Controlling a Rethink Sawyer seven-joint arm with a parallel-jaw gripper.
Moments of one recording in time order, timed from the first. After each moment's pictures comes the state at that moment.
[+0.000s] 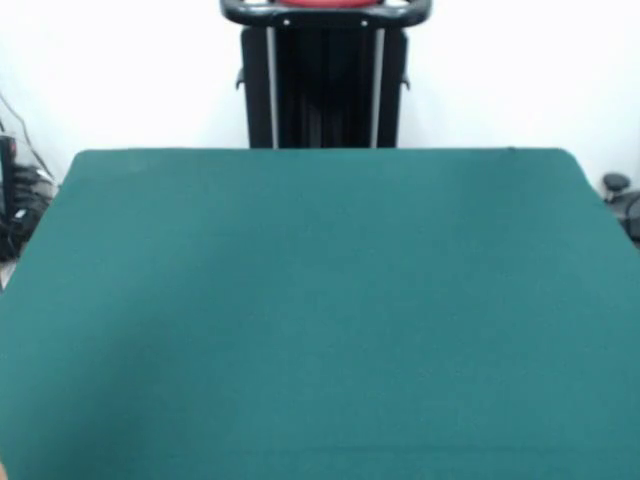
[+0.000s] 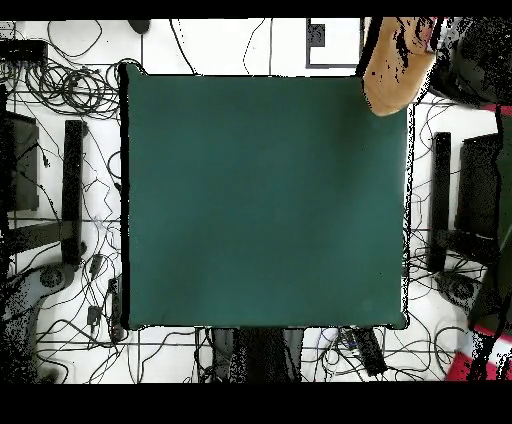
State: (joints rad) arm -0.54 -0.54 0.35 0.67 -0.36 0.95 1.49
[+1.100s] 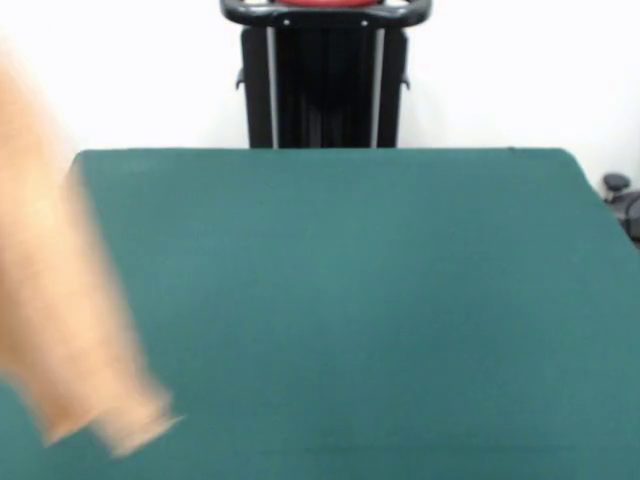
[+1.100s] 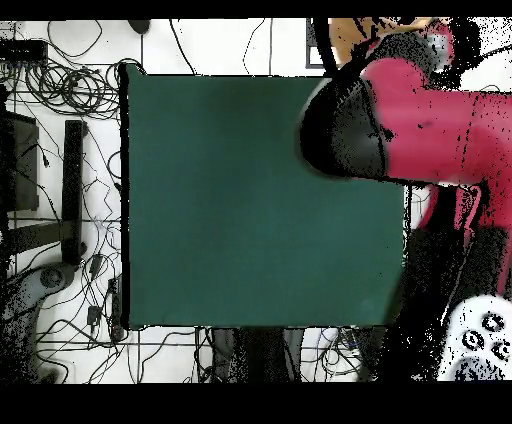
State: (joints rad) arm -0.20 -0.81 -0.08 1.06 -0.54 0.46 1.60
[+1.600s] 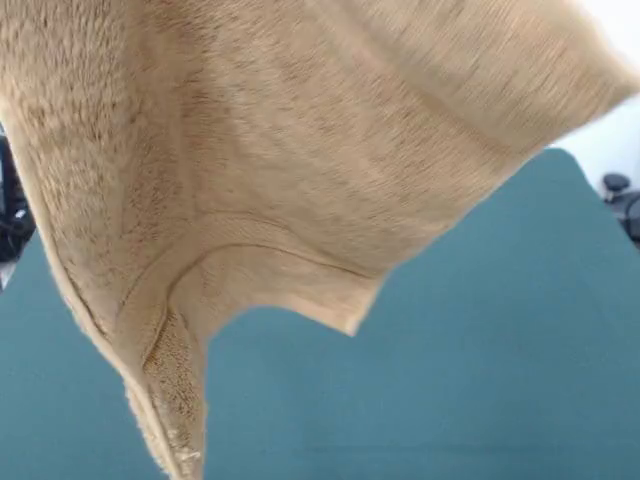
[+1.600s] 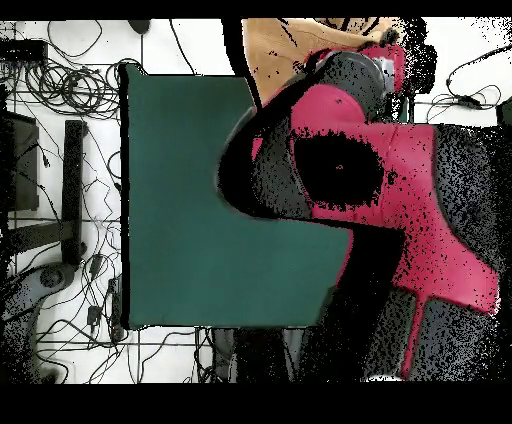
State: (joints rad) arm -0.03 -0.89 -0.24 1.14 -0.52 0.46 1.85
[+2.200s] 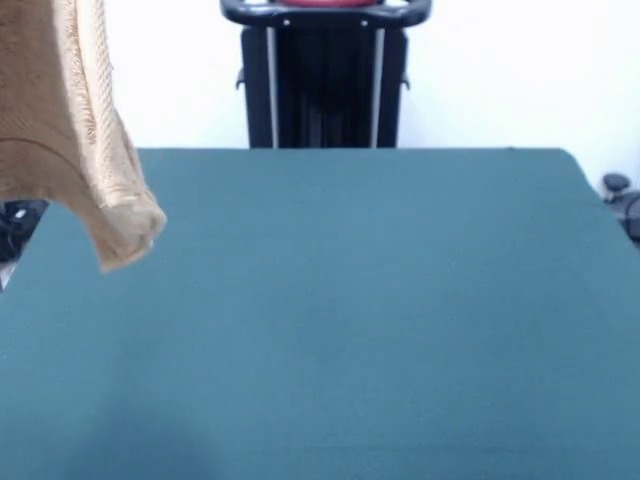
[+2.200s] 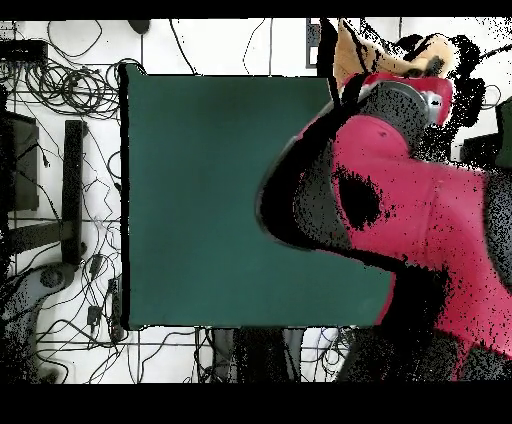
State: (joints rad) arm -0.04 -0.90 -0.34 1.18 -0.52 0.40 1.90
